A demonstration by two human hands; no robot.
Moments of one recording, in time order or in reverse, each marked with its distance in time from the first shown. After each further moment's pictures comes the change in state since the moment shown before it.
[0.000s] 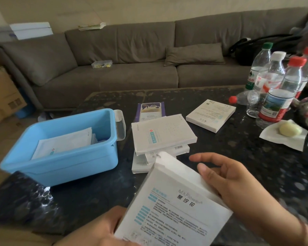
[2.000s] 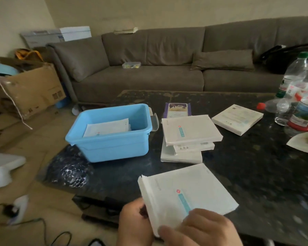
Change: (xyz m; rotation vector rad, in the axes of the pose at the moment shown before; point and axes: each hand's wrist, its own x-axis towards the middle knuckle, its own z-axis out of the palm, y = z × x) left_hand -0.036 0.027 0.077 -0.614 0.763 -0.052; right_hand -0.056 0.026 0.084 -1.016 -0.092 -1.276
